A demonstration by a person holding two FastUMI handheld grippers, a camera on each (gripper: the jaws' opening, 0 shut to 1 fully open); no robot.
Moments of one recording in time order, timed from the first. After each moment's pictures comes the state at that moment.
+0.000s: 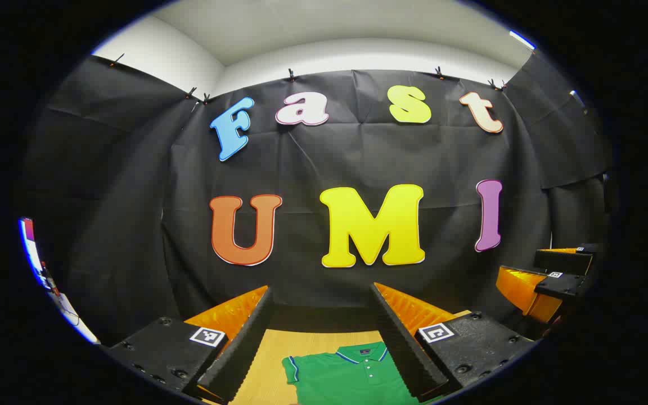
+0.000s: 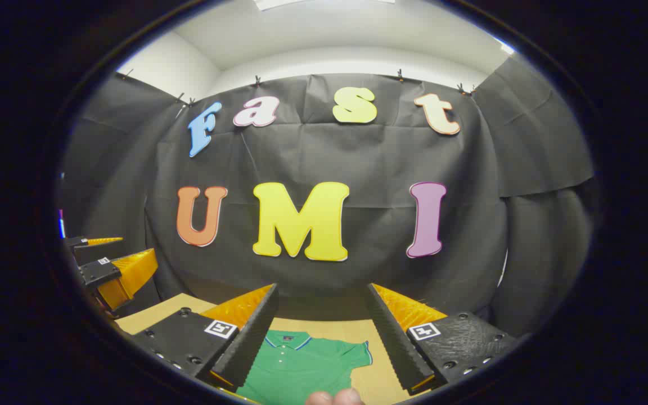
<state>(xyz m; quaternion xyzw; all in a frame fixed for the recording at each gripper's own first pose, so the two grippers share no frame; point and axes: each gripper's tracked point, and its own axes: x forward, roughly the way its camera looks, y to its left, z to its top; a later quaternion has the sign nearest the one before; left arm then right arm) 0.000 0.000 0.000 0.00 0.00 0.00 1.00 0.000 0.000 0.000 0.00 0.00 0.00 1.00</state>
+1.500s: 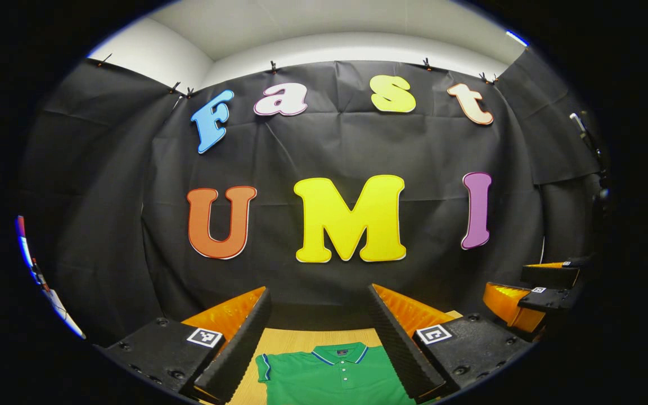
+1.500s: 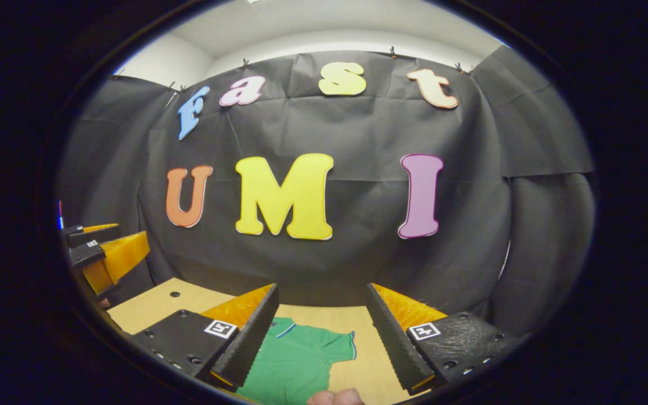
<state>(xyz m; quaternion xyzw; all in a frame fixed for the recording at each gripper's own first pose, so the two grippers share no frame) 0.026 -0.059 -0.017 0.00 0.02 -0.01 1.00 0.045 -0.069 -0.044 0.00 0.06 0.00 1.00</state>
